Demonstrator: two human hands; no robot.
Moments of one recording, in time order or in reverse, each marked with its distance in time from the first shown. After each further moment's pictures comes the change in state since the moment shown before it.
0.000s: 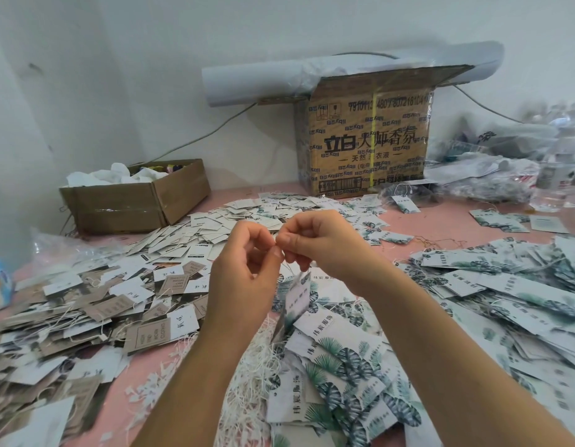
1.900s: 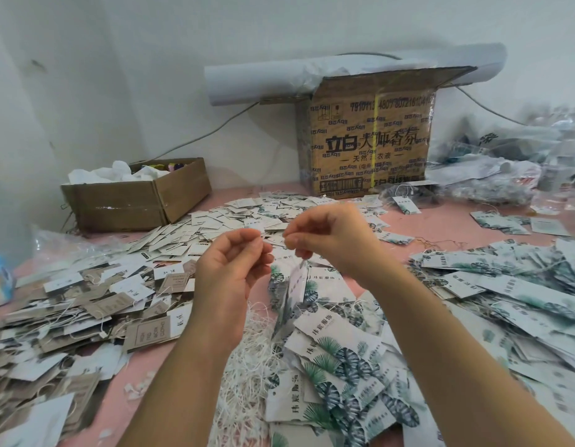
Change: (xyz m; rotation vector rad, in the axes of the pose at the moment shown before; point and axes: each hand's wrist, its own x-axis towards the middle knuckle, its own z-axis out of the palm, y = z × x) left_hand 0.006 -0.005 -0.004 -0.666 0.092 -0.422; right_hand 0.001 0.006 -0.011 -0.088 0.071 -0.127
